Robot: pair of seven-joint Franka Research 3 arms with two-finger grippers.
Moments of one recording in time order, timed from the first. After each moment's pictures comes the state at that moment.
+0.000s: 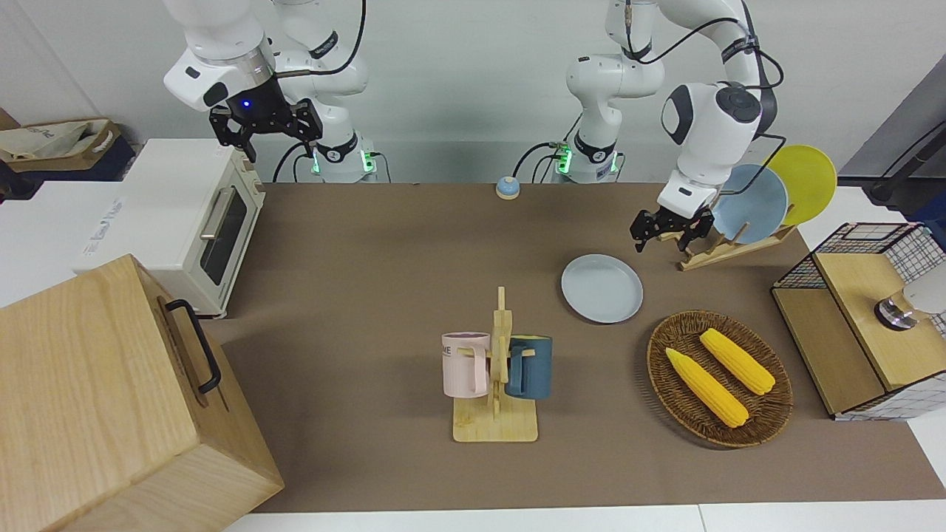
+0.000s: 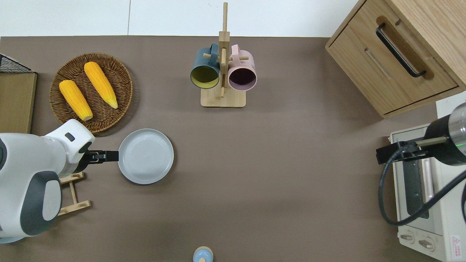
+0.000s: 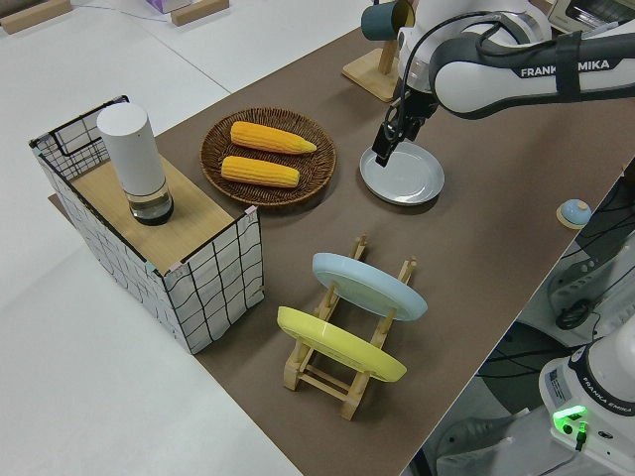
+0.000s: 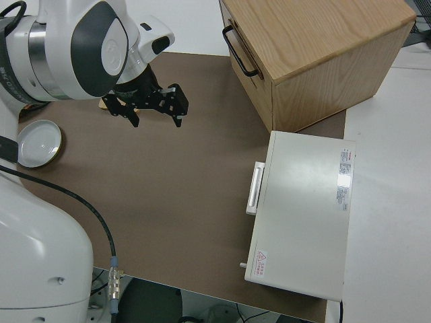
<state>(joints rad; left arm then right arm) -0.02 -0.12 -0.02 -2.25 -0.02 2.20 -0.03 -0.03 -0.02 0.14 -1.48 0.00 1.33 0.02</state>
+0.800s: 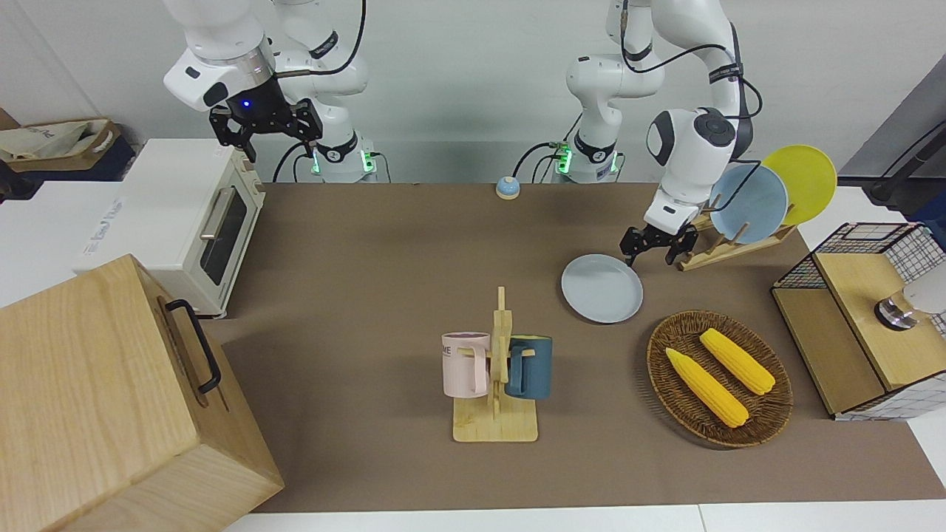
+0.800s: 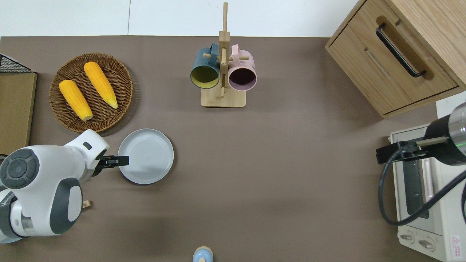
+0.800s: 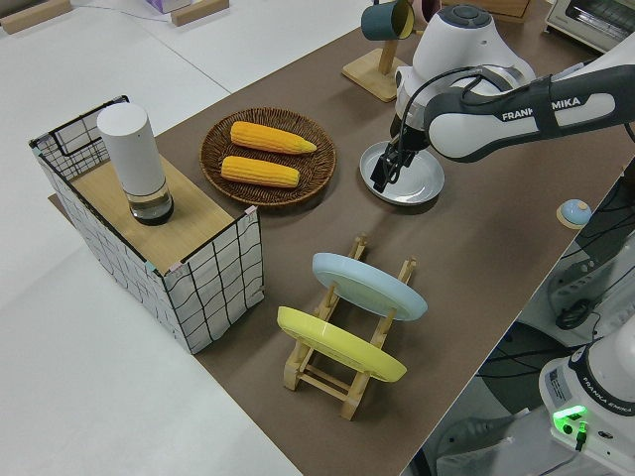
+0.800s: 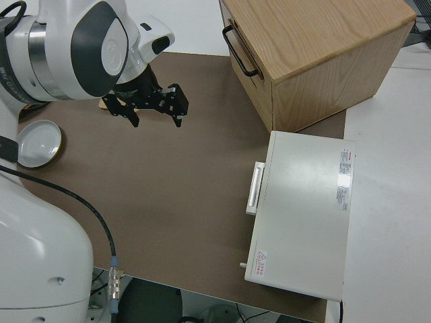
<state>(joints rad) -0.03 -0.07 -0.02 -2.37 -0.02 2.38 -0.04 -0.03 -0.02 0.14 -1.48 0.00 1.33 0.02</state>
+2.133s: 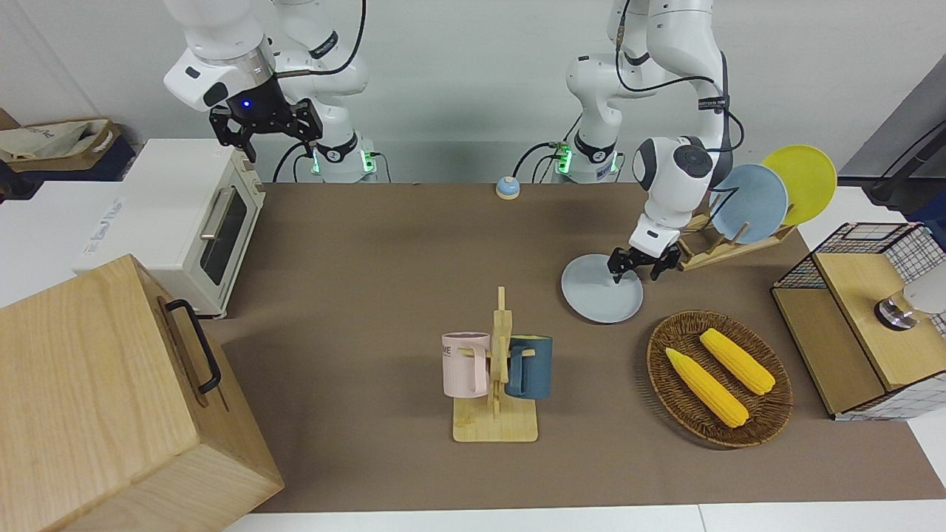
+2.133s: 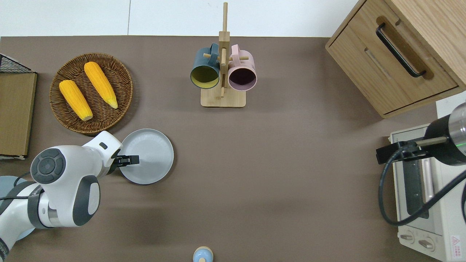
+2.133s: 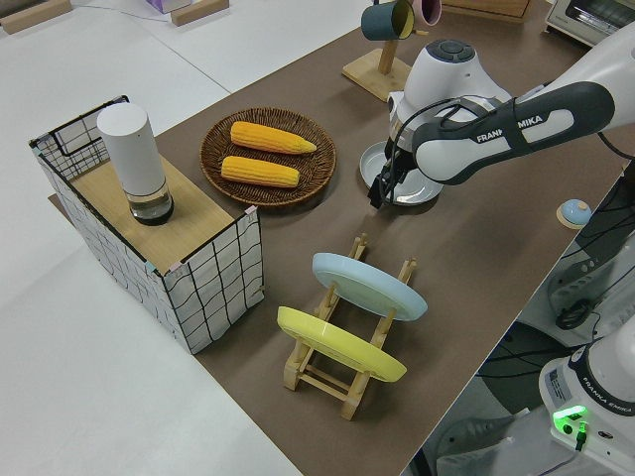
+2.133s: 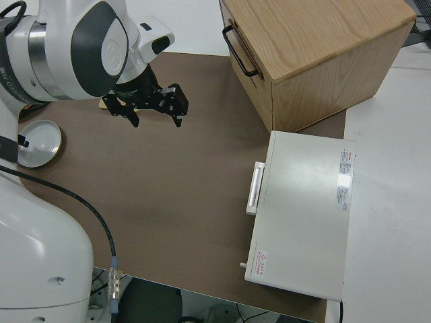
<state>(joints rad) -0.06 0.05 -0.01 -2.39 -0.02 2.52 -0.10 -0.03 -0.02 0.14 -1.48 0.00 1.33 0.02</state>
